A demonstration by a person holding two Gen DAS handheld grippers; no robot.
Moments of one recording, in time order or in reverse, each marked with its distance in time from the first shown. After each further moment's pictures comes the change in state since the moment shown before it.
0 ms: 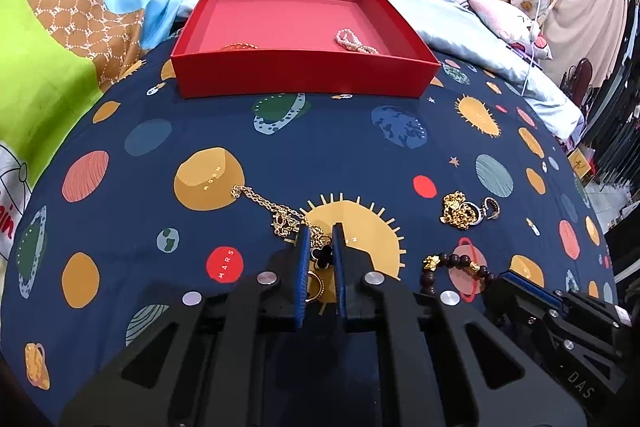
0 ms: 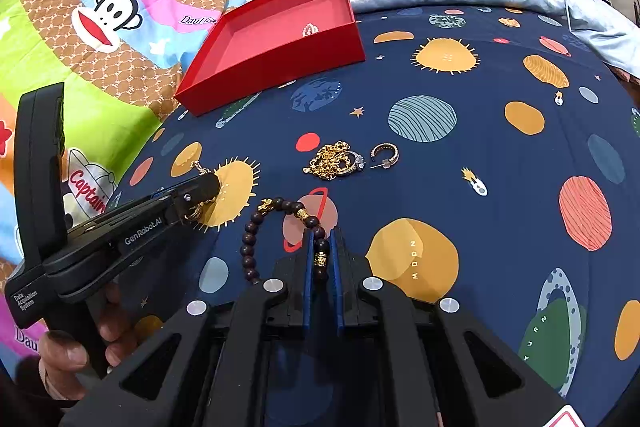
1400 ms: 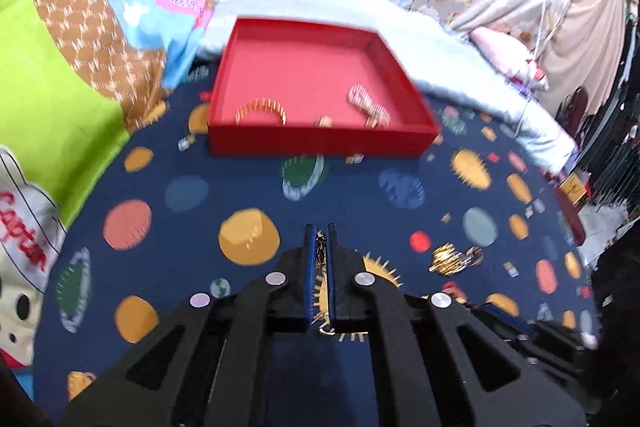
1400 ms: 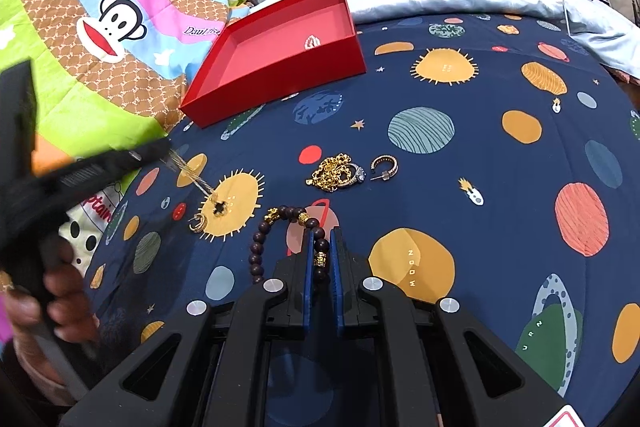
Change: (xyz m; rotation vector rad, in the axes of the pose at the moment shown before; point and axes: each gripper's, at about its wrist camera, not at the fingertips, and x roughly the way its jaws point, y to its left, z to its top) left arm -0.050 0.018 0.037 -0.024 -0.104 -0.015; right arm -0.008 -0.001 0.001 0.009 -0.034 0.020
